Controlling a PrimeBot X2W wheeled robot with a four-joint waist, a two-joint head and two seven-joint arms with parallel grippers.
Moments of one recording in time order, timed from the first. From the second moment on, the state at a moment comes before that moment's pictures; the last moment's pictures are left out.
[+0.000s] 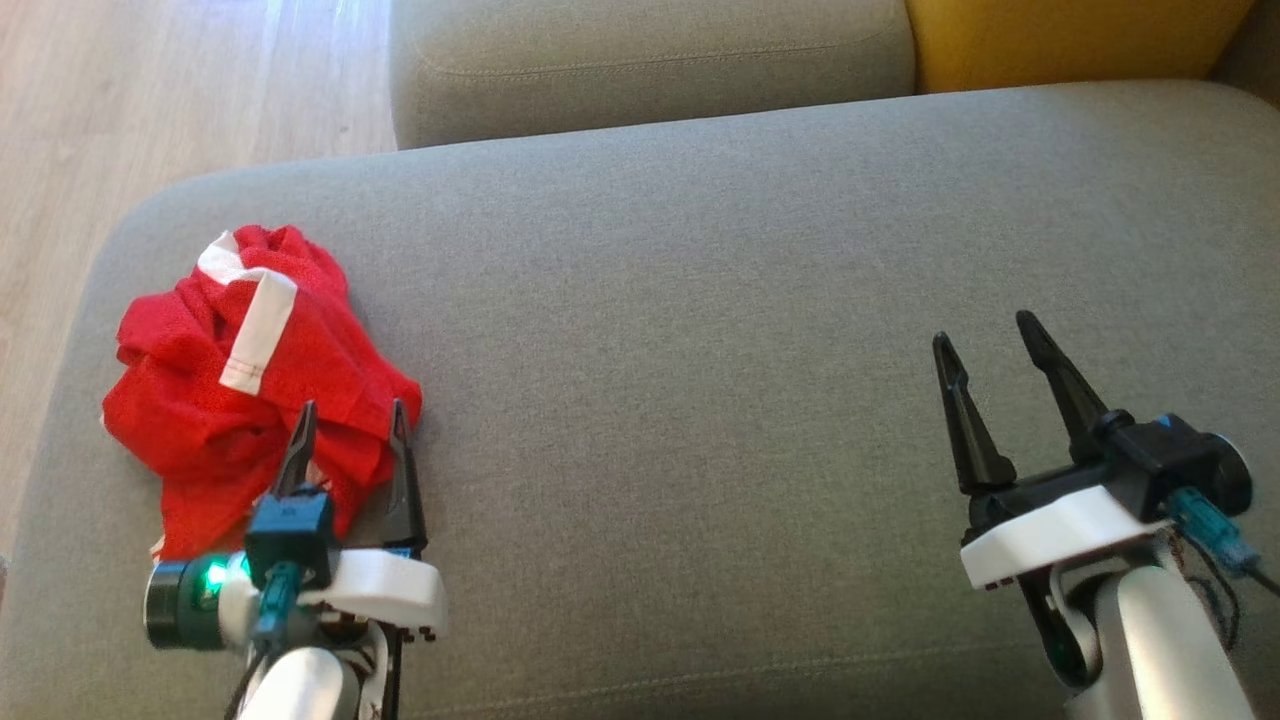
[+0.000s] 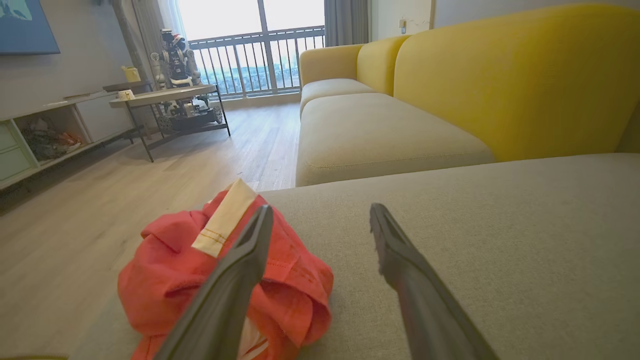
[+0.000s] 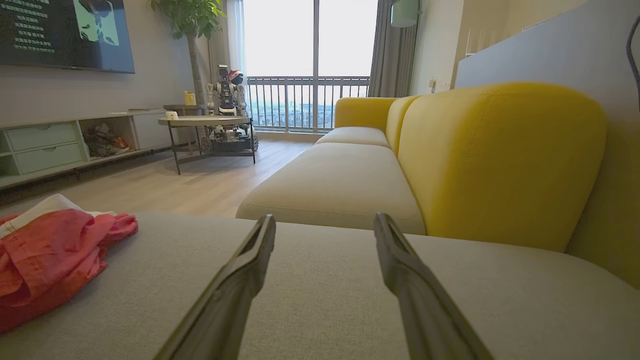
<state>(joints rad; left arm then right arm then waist) -0.06 0.21 -0.38 0.11 -0.20 0.34 -0.21 -0.12 -0.04 -0.02 0.11 0.05 0.13 -0.21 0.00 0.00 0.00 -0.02</state>
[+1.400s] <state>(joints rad) -0.27 0.26 -0.25 0.27 -0.22 0.27 -0.23 -0.18 -0.04 0.08 0.00 0.02 0.13 -0.25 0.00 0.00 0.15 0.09</state>
